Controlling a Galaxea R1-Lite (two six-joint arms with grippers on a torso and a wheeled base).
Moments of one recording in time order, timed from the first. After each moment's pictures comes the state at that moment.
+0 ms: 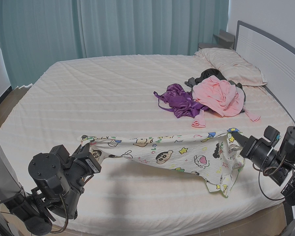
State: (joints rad) left arm -0.69 1.83 -0.21 -1.55 0.70 -0.37; right arm 0.39 1.66 -0.22 -1.37 -0.04 0.53
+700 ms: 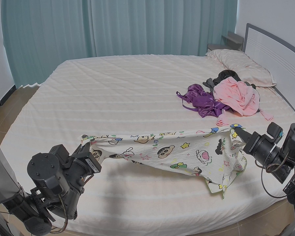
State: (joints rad) left arm -0.69 1.82 -0.21 -1.55 0.70 -0.37; right arm 0.37 1.63 -0.23 -1.36 -0.04 0.53
